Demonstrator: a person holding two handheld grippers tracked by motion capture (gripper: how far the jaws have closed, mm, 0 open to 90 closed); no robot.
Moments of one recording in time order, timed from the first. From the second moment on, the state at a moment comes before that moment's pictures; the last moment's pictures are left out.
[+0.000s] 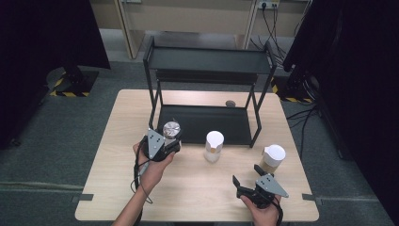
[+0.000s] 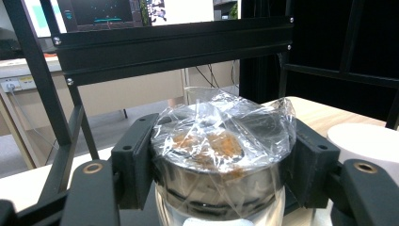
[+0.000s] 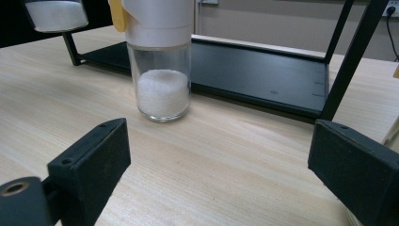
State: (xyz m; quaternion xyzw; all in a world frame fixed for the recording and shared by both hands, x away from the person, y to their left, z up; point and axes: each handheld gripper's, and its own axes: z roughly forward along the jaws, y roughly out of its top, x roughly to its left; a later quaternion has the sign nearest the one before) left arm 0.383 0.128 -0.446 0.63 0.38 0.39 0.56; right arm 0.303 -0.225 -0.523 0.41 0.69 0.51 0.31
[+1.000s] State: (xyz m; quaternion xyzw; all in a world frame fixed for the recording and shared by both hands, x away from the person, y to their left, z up) left arm 0.417 0.123 -0.441 0.62 0.39 0.40 0.55; right arm 0.303 -0.225 -0.523 0.41 0.69 0.51 0.31
